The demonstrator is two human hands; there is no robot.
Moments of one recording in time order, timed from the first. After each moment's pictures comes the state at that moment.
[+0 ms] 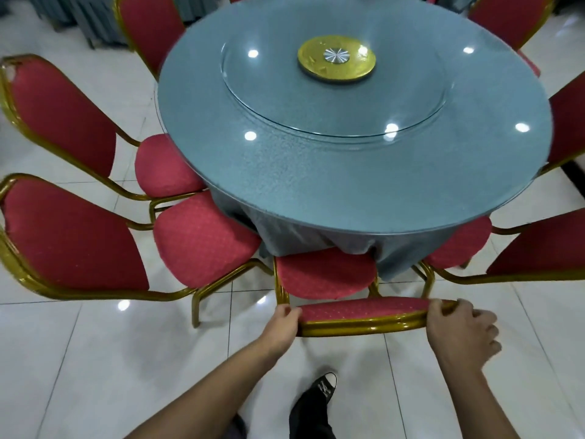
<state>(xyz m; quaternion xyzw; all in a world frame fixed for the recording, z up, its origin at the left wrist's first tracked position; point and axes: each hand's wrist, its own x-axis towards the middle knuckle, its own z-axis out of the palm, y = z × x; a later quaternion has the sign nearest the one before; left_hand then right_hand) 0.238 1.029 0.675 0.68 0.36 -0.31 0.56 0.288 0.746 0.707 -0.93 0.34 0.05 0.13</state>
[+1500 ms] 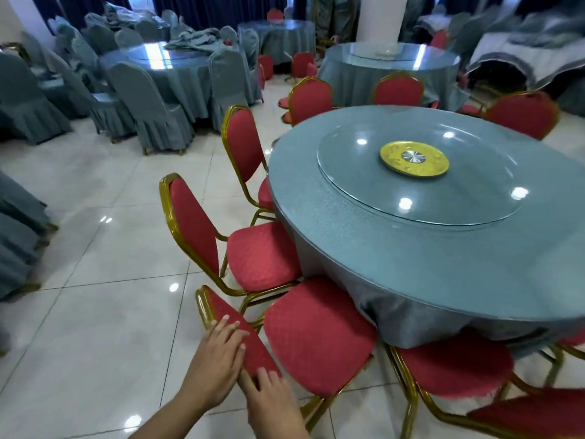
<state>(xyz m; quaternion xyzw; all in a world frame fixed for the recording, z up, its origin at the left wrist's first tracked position) 0.237 1.666 0.733 0.99 0.01 -0.04 0.15 0.215 1.504 0.731 -0.94 -0.28 0.13 0.10</state>
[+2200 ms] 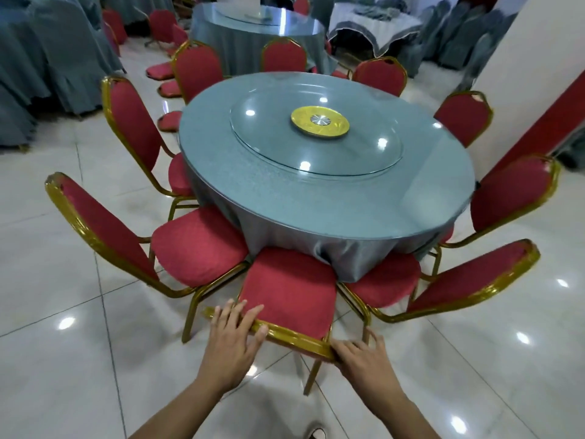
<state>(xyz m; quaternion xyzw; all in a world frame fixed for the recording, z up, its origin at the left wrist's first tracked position) 0.265 1.713 0.702 0.95 -0.18 -0.10 0.23 0.154 1.435 0.718 -1.00 -0.03 0.07 -0.01</state>
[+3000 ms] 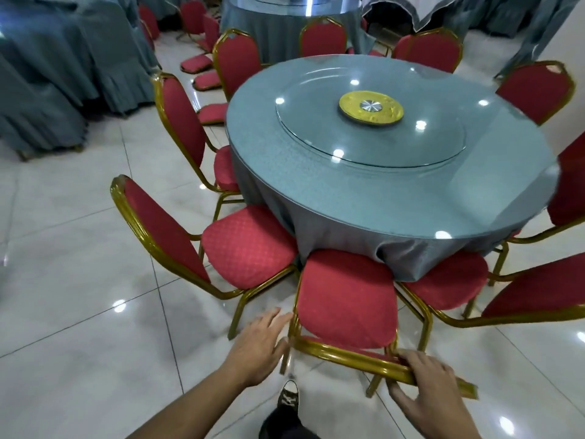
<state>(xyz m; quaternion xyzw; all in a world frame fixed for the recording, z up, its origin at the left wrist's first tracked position) 0.332 1.826 0.693 0.93 -0.25 -0.19 0.17 0.177 1.519 0.722 -0.98 0.13 0.08 0.14</state>
